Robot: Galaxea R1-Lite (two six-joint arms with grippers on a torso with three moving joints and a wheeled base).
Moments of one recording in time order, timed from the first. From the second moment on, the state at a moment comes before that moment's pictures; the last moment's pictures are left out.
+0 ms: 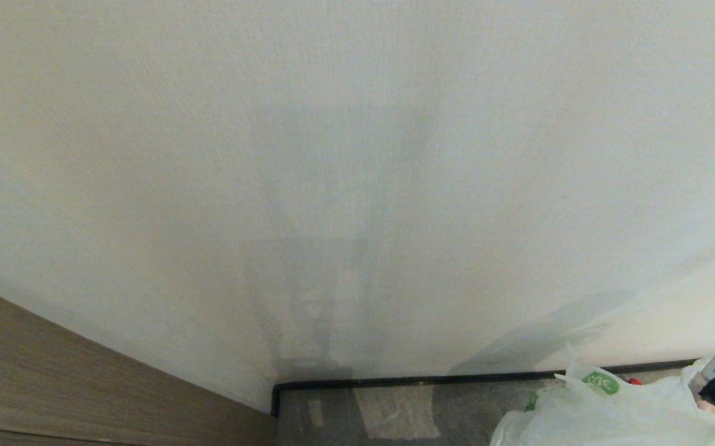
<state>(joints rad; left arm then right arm) 0.00 0.00 0.00 0.00 0.00 -0.01 0.07 1.12 -0.49 0.39 -0.46 -0.60</state>
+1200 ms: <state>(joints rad) 0.00 0.00 0.00 0.00 0.00 -0.01 0.19 1.50 -0.49 -0.02 -0.48 -0.60</state>
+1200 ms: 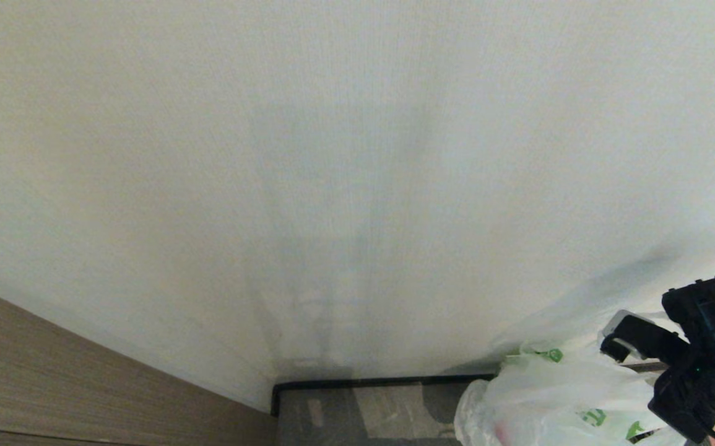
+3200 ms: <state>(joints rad) 0.00 0.00 0.00 0.00 0.00 -0.01 0.08 0.98 -0.41 0.17 -0.35 -0.24</state>
